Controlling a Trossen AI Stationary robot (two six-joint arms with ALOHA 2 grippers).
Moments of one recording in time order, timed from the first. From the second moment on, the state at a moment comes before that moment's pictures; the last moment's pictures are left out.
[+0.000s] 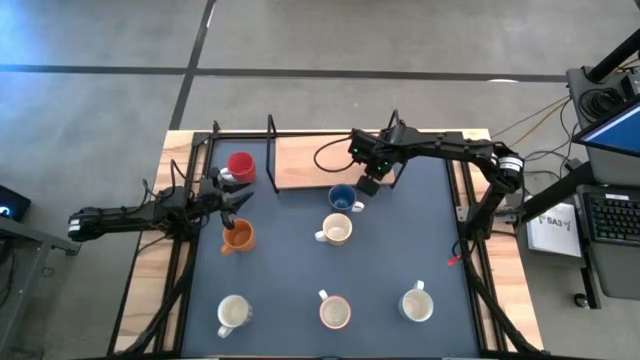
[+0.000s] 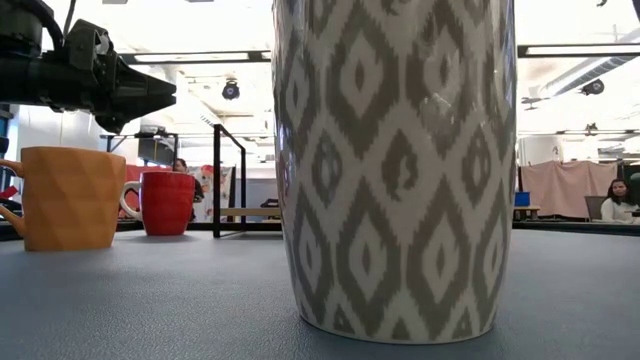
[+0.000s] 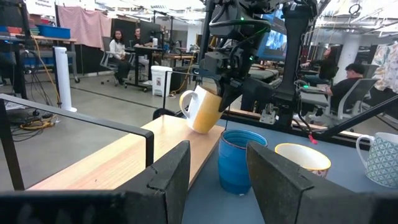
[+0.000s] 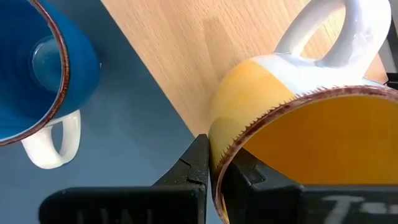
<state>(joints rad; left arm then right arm) 0.10 0.10 0.04 0.13 -0.28 -0.09 -0.38 1.72 1.44 -1.06 0.15 0.10</state>
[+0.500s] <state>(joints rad) 0.10 0.10 0.04 0.13 -0.28 -0.09 -0.39 1.72 1.44 -1.01 0.16 0.07</state>
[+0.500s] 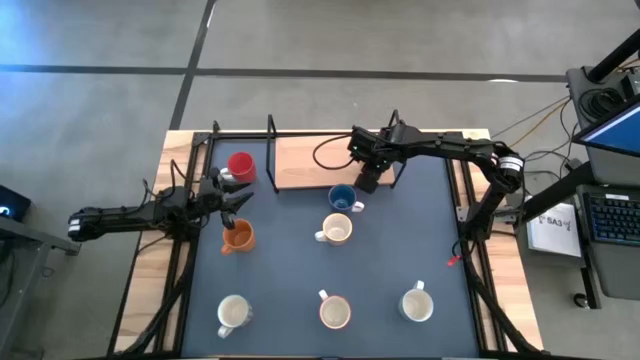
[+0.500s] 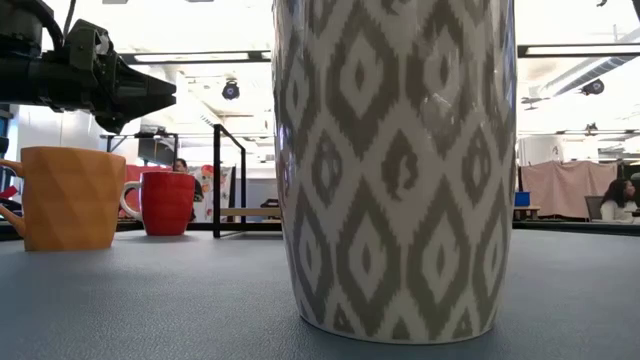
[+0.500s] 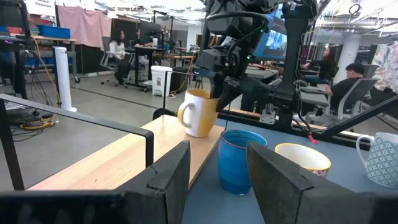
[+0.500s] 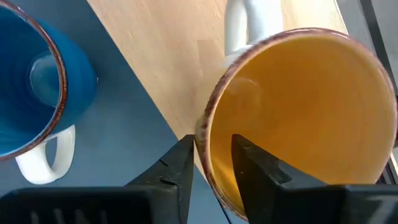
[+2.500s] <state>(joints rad) 0.10 0.10 0.04 0.13 -0.28 -0.09 -0.50 1.82 1.59 -1.13 0.16 -0.10</state>
